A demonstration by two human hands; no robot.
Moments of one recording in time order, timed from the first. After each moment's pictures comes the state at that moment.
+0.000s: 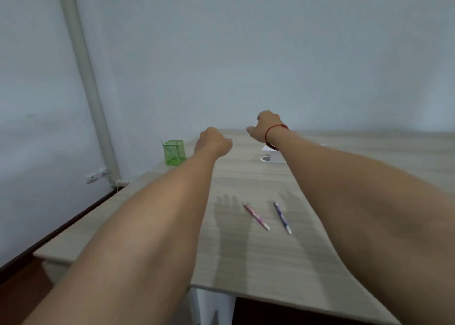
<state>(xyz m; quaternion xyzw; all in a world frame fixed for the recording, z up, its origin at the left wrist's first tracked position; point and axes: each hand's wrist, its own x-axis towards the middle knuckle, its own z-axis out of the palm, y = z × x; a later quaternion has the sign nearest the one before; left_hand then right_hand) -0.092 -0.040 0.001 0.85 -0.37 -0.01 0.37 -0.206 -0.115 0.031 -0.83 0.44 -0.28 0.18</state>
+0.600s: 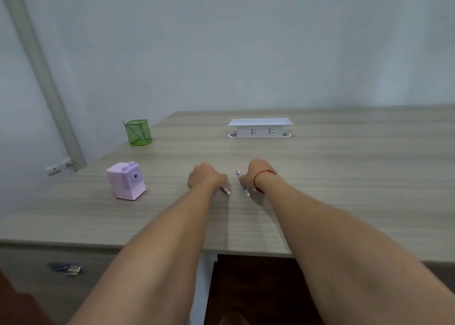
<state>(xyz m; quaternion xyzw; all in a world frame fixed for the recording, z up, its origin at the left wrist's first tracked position) -0.179 -0.046 -0.139 0.90 -0.33 -0.09 0.28 -0.290 -0.112 -0.136 -0.81 0.54 -0.14 0.19</state>
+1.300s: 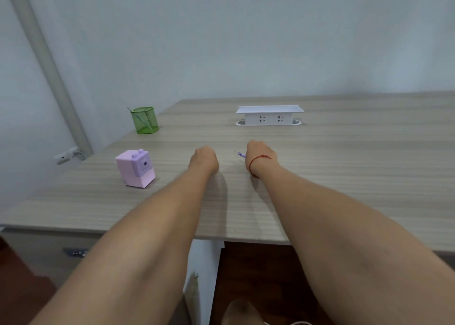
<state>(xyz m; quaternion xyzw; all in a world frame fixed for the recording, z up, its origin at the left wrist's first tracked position) -0.142 -0.047 -0.137 0.89 -0.42 -0.01 0.16 -0.263 -0.102 -0.127 -0.84 0.51 -0.17 0.09</state>
